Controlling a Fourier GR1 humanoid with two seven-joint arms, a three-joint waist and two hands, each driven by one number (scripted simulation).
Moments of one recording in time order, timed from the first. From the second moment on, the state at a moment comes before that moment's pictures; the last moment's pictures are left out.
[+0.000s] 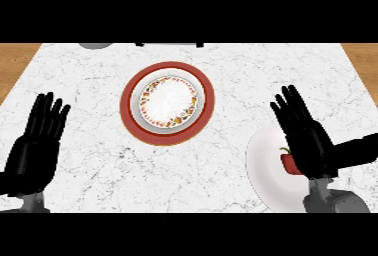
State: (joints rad) left arm 0.01 0.30 0.00 -1.67 0.39 0.12 -0.14; right arm -0.11 -0.19 0.16 -1.68 -0.45 -0.18 0.14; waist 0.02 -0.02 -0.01
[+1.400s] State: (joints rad) left arm -0.03 0.29 -0.18 -1.47 0.12 0.28 0.18; right arm -0.08 -0.64 0.09 -1.35 0.09 0.29 -0.85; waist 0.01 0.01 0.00
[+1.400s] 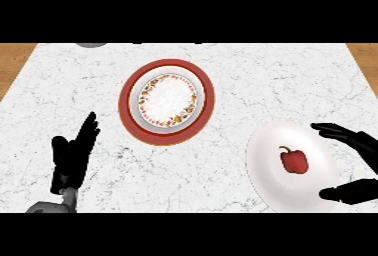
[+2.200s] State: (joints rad) left arm -0.04 0.24 -0.18 -1.45 0.08 0.29 0.20; right arm -0.21 -0.75 0.24 -1.33 0.52 0.31 -0.72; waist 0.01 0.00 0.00
